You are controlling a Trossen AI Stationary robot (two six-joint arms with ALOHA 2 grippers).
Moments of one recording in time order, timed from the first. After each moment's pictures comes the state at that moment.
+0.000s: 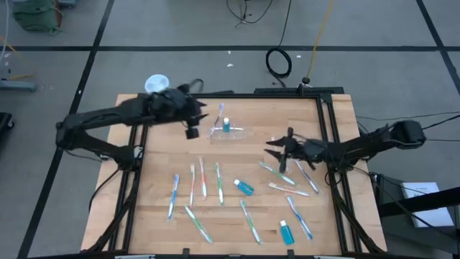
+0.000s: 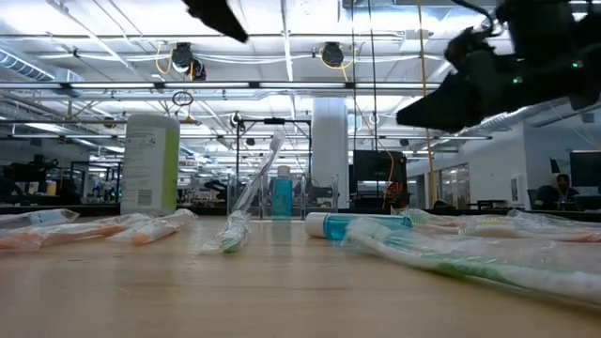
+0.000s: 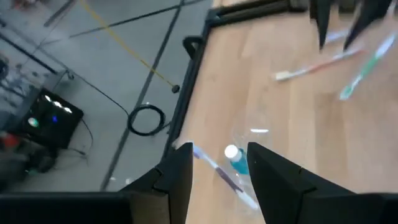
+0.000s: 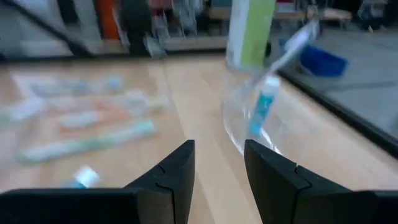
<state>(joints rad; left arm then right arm) 0.22 1.21 1.31 -0.66 -0.25 0.31 0.06 1.14 0.24 0.68 0.33 0.05</state>
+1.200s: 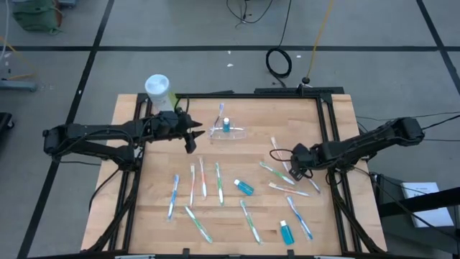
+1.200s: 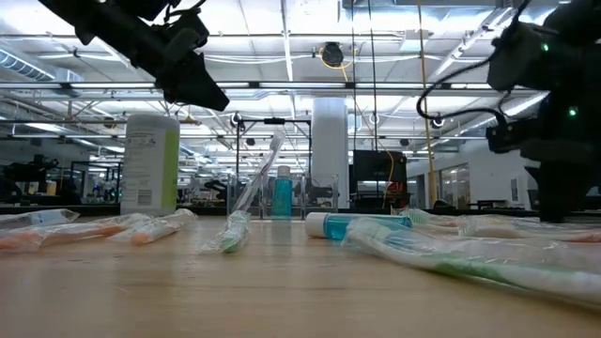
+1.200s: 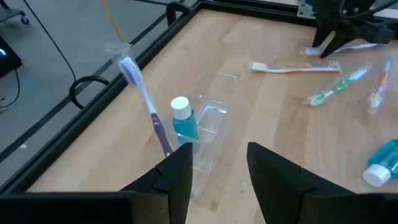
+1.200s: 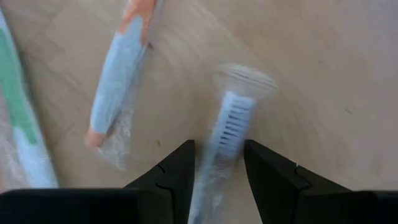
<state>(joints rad) 0.23 1.04 0.65 -0.11 -0.14 -0.05 0.16 1.10 0.42 -0.74 0.20 0.96</state>
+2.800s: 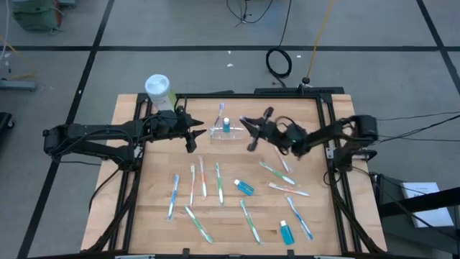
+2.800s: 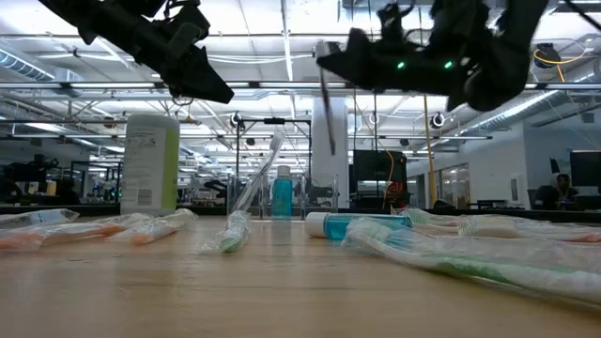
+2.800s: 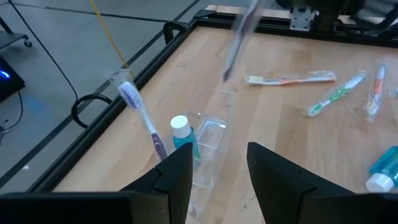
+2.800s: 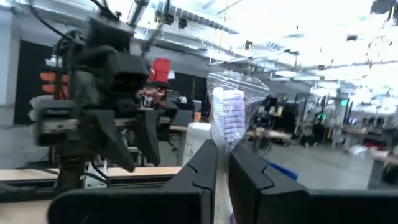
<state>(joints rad) 0.23 1.04 0.65 -0.05 -0.13 0.01 -0.16 1.73 0.62 1.46 0.22 -0.21</state>
